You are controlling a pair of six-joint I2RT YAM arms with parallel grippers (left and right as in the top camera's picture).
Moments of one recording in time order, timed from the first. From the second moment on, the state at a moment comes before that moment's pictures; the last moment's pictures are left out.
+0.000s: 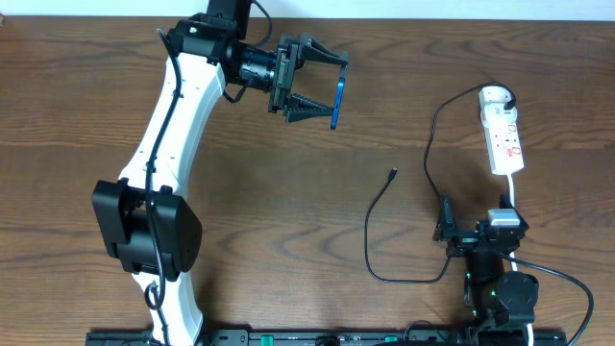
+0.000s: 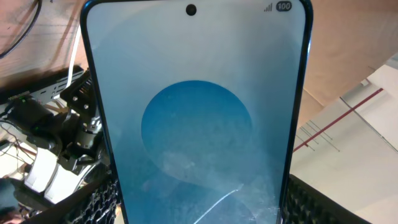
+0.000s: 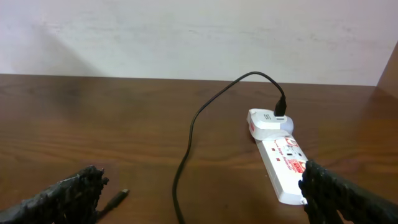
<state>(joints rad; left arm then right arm) -0.22 2.02 1.97 -1.12 1.45 -1.04 0.04 0.01 0.01 -0.07 0.03 -0.01</state>
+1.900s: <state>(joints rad) -0.22 2.02 1.97 -1.12 1.45 -1.04 0.04 0.01 0.01 -0.07 0.03 -0.01</state>
